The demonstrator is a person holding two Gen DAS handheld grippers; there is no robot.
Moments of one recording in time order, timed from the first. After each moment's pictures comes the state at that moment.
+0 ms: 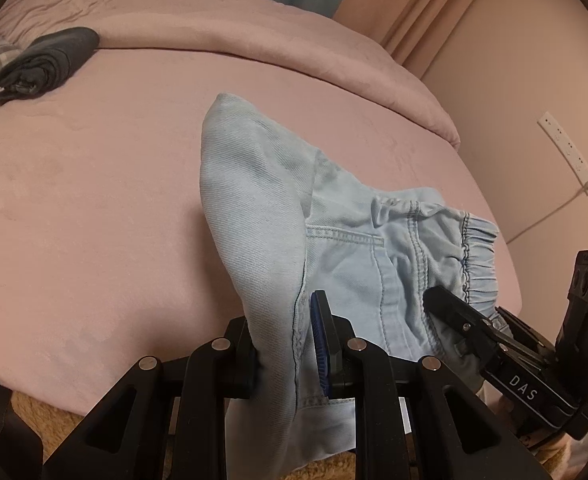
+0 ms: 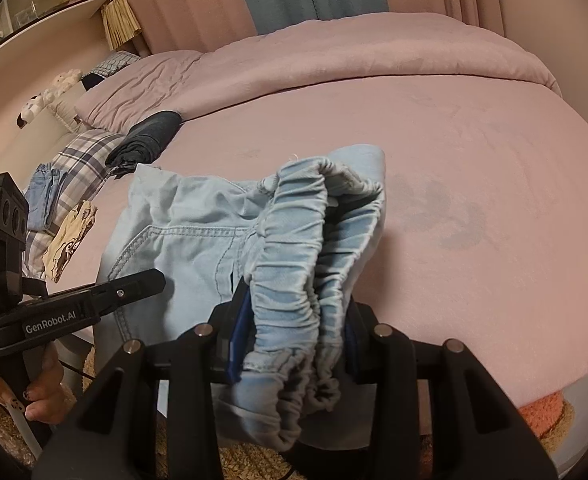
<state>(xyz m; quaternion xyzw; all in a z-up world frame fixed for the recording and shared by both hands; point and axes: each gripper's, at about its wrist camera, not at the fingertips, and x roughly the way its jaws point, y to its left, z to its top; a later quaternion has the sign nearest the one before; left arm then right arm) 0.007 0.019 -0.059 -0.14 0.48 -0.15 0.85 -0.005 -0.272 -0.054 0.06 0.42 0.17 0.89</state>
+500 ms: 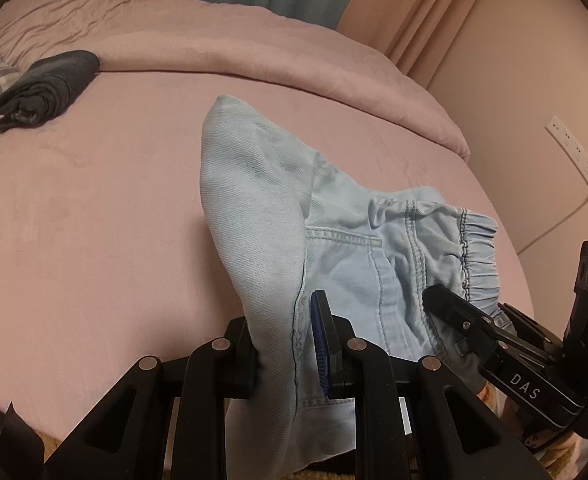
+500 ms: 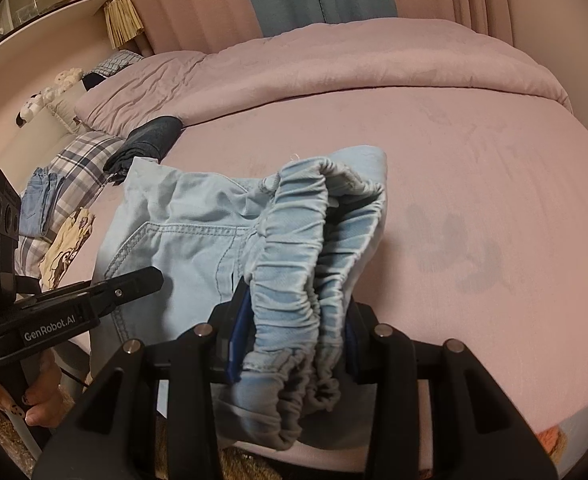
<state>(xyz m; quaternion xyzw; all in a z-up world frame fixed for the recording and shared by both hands) 0.009 0.020 -0.047 -0.13 0.46 -0.13 0.87 0.030 -0.253 -0.046 0.05 0.41 0.17 0.89</state>
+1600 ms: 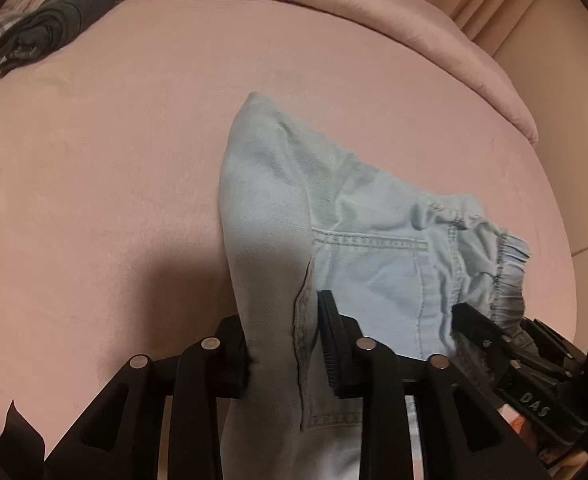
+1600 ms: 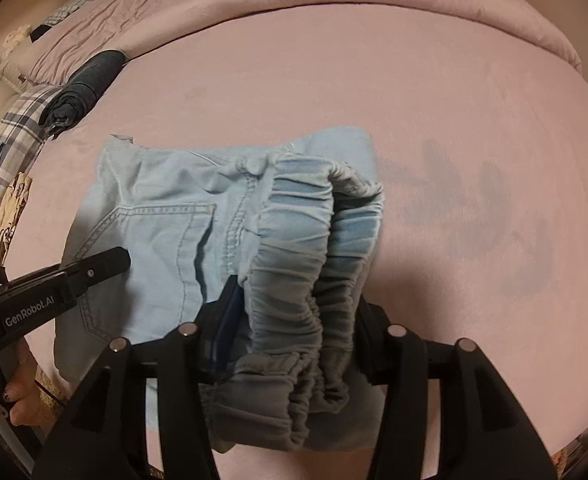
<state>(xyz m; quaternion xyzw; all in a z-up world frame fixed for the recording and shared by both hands) 0.060 0.030 -0.134 -0.14 0.55 -0.06 0.82 0.085 -0.234 -0.131 0.03 0.54 0.12 0.84</state>
